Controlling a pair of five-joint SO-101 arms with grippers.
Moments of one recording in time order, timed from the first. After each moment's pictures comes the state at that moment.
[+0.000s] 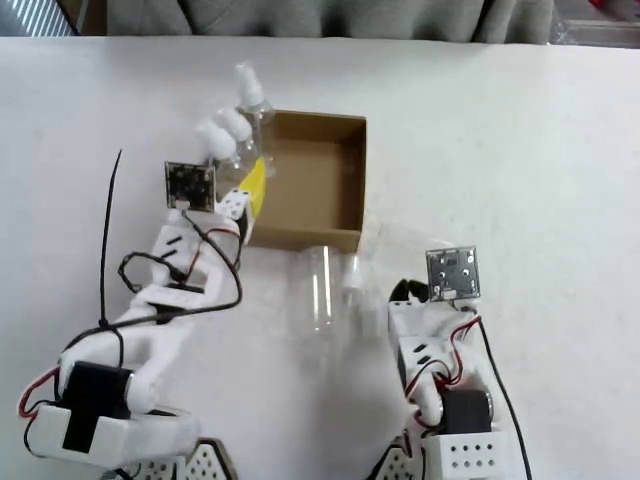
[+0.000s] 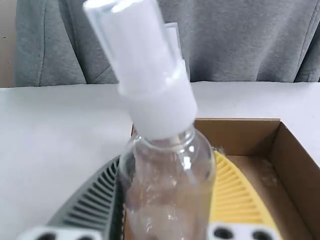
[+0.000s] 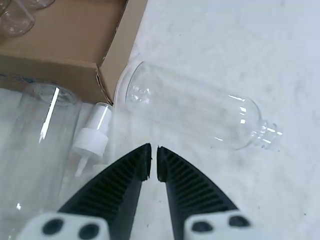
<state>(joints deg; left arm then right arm) 3.5 -6.1 68.5 -41.8 5.3 -5.1 -102.1 96.4 52.6 3.8</state>
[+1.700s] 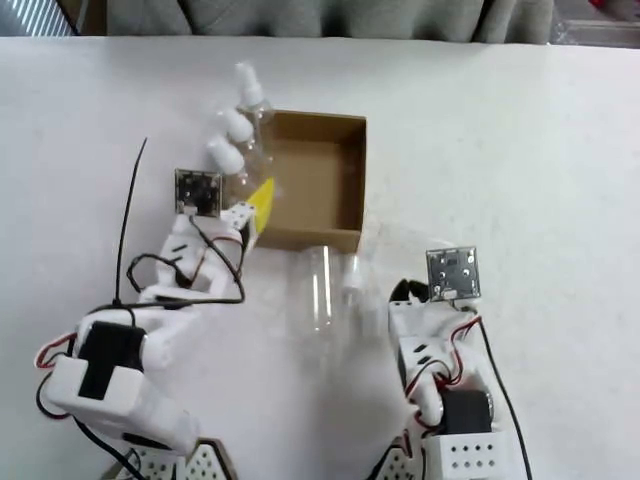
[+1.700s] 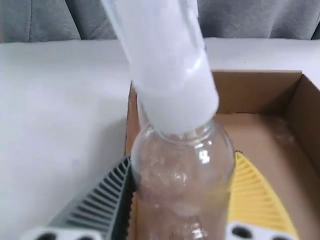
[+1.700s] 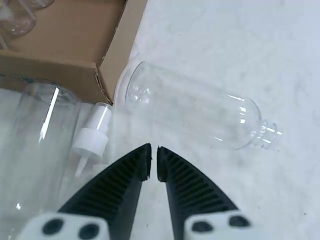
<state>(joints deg) 3.2 6.1 67.0 -44.4 5.3 -5.0 -102.1 96.4 52.6 3.8</state>
